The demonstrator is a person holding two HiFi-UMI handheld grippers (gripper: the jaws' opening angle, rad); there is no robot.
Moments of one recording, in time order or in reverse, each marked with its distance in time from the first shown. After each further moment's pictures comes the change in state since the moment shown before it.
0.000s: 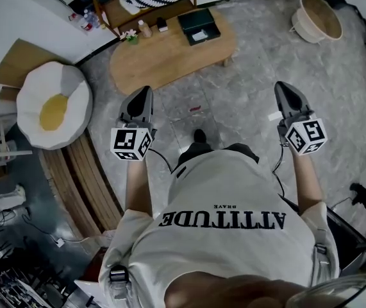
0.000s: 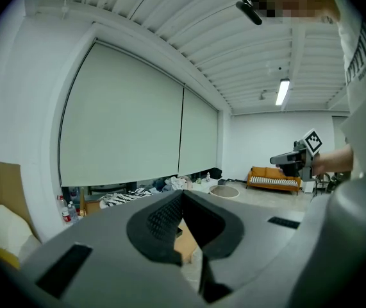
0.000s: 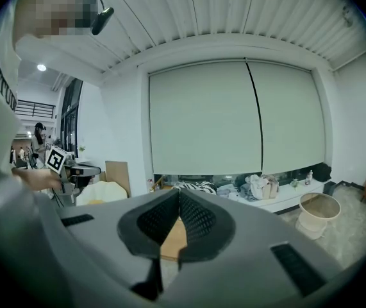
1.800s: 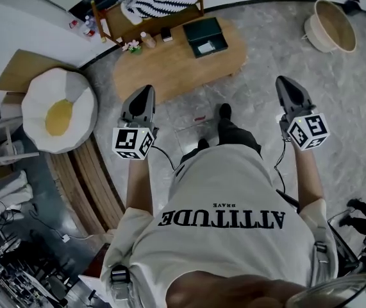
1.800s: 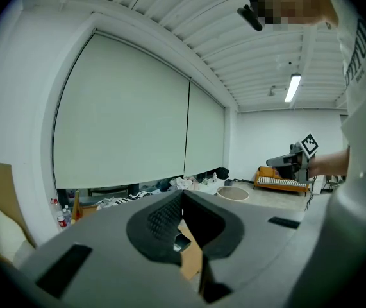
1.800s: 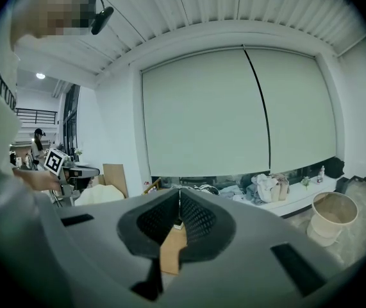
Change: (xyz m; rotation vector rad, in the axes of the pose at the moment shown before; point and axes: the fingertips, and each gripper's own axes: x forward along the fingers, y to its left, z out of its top) left arm 0.157 0.056 0.026 -0.017 0.019 0.035; right arm 0.153 -0.118 0.030 0.033 0.017 0.063
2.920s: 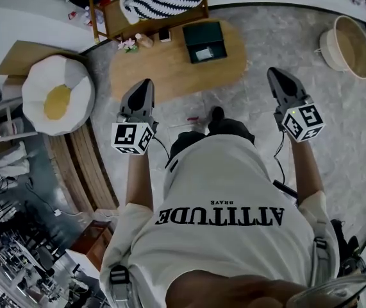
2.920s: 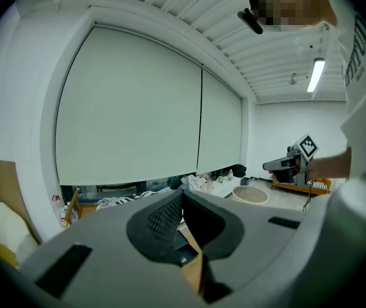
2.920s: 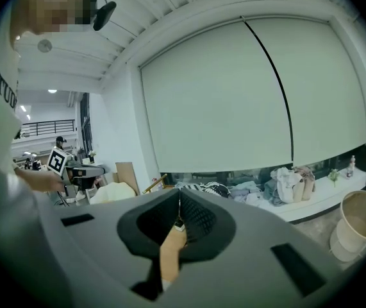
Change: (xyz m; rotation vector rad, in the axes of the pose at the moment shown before) left arm 0.170 -0.013 0.027 -0.034 0.053 0.147; right arm 0.139 -0.154 0.023 0.029 0.073 0.211
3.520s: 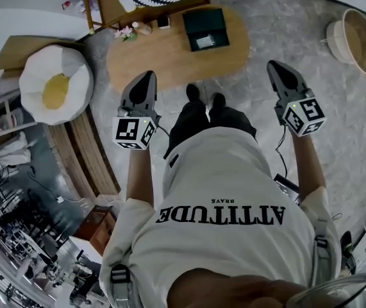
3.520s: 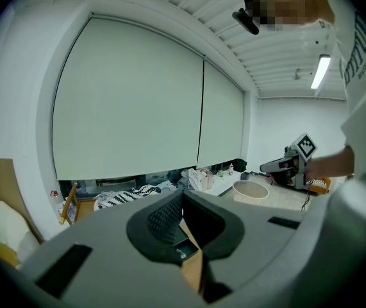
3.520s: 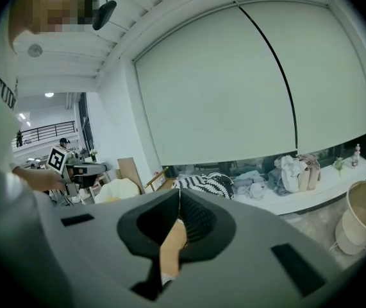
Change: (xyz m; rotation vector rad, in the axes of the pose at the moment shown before) left arm 0.041 0.003 -0.013 -0.004 0.064 -0.002; right arm 0.039 -0.023 -0.022 0.051 0.072 0.030
